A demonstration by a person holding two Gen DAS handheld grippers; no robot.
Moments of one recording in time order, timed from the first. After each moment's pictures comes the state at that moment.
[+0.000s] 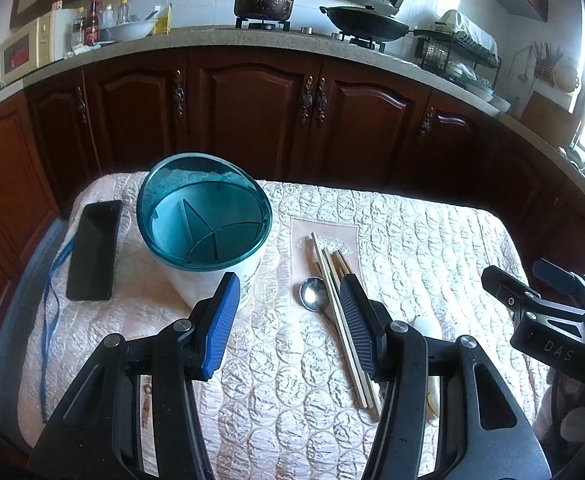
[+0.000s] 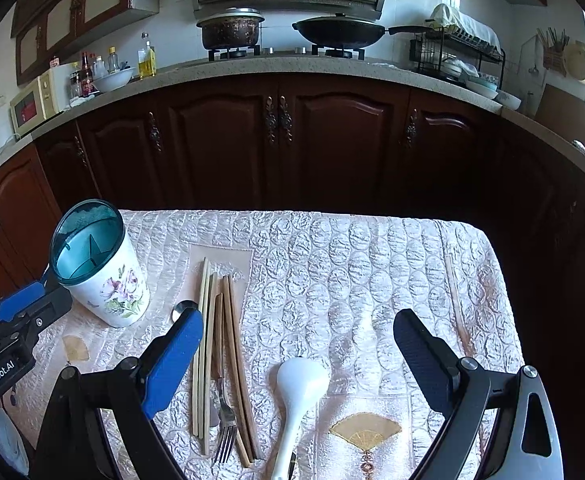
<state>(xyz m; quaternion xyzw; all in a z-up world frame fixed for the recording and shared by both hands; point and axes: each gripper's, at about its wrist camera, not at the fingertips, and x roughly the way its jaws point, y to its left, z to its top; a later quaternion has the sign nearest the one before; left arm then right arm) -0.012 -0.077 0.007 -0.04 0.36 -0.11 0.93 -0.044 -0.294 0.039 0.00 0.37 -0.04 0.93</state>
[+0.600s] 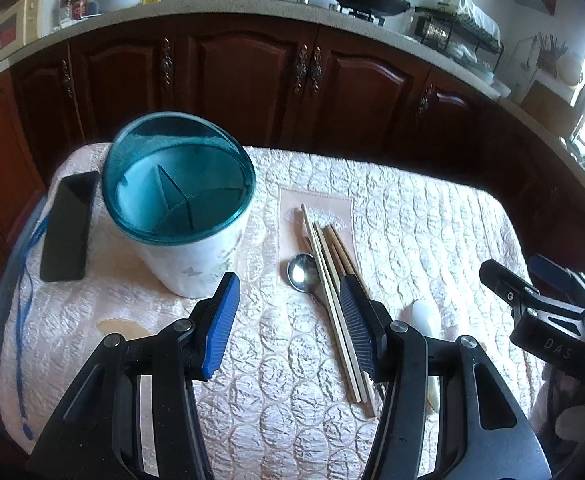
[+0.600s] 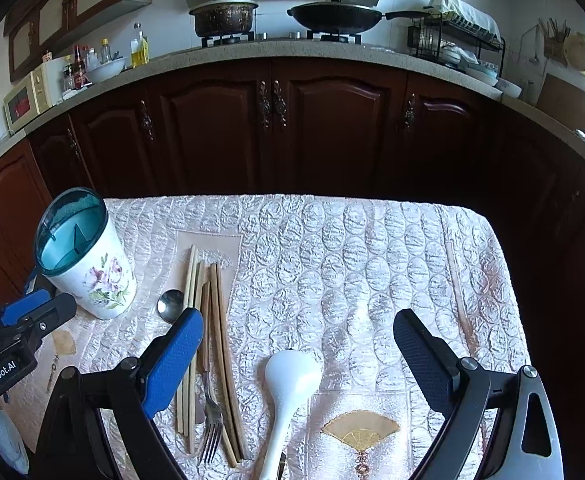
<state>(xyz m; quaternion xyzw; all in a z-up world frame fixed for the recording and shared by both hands) 0.007 -0.090 -0.020 -0.04 0.41 -0.12 0.90 -0.034 -0.306 0.019 0.00 0.39 -0.05 0.92</state>
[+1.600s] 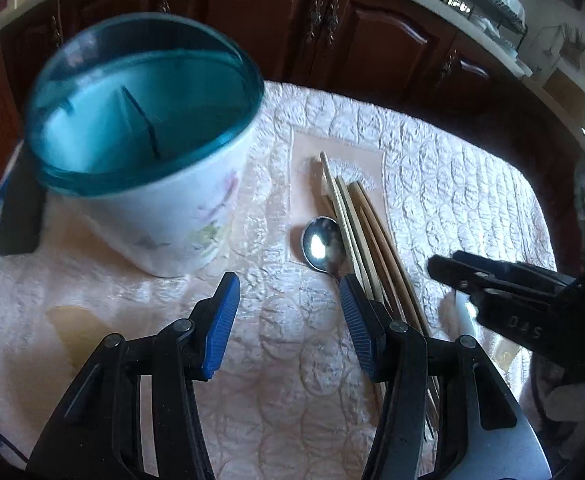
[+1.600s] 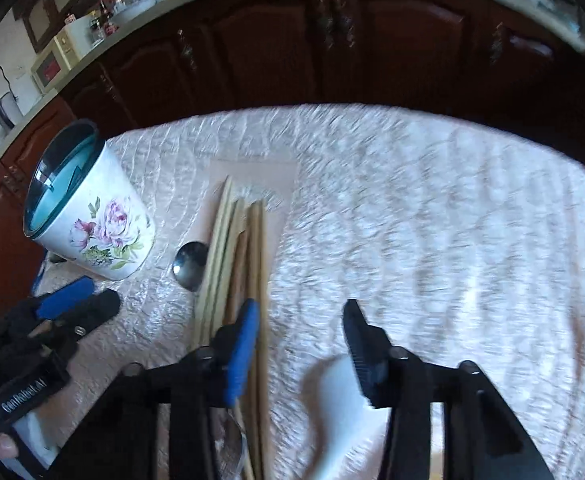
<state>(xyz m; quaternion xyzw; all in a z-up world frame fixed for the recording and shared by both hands) 0.053 -0.096 -0.087 -0.06 0.47 -0.12 0.87 0.045 -0.294 -0.072 0.04 0.51 0.10 0.85</state>
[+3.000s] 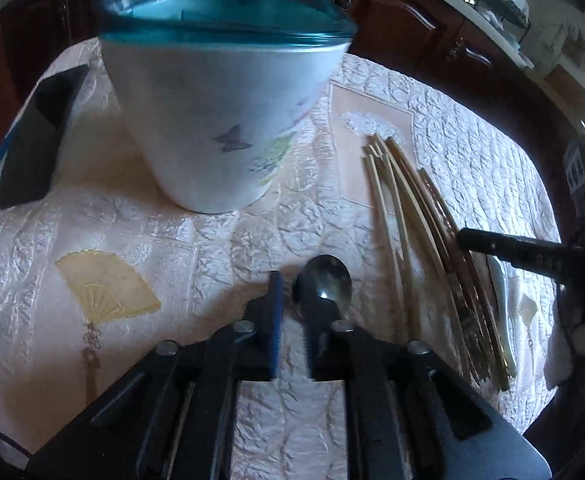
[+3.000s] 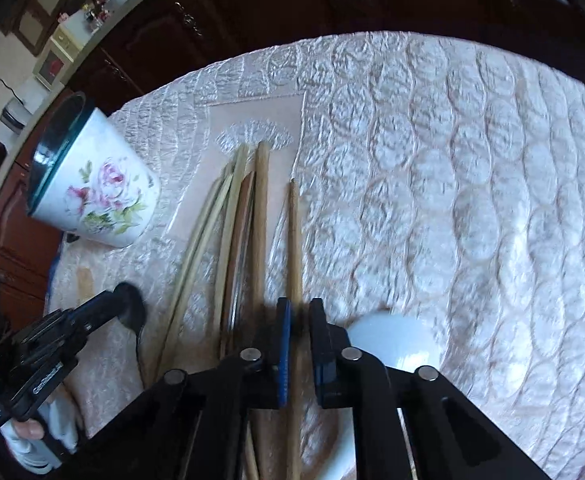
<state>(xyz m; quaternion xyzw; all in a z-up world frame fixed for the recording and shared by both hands) 0.023 -0.053 -0.115 -0.07 0.50 -0.13 0.86 0.022 -0.338 -0.090 0.08 0.56 0.13 0.81</state>
